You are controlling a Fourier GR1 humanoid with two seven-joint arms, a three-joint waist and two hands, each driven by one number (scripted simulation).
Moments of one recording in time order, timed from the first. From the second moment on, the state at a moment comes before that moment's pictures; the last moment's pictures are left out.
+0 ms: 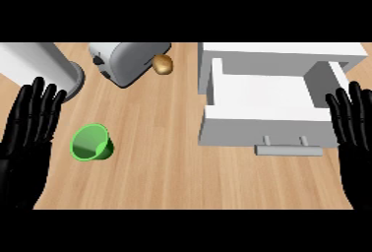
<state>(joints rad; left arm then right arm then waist) 0.00 0.12 -0.03 -2.10 -0.02 -0.01 0.02 0.03 -0.10 0.02 -2.10 -0.01 -0.01 0.00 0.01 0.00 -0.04</state>
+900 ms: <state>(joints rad) -0.05 0.09 0.11 -1.92 0.24 -0.10 -0.02 -0.06 -0.08 0.02 -2.05 -0.10 0.06 0.10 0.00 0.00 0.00</state>
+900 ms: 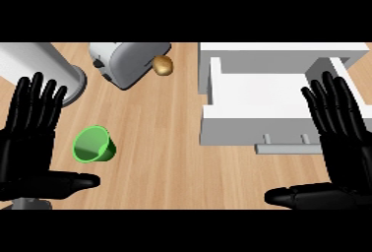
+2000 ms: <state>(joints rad) -0.02 0.09 0.15 -1.81 0.23 -0.08 -0.04 -0.07 -0.07 0.00 -2.06 -0.10 0.07 0.11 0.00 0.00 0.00</state>
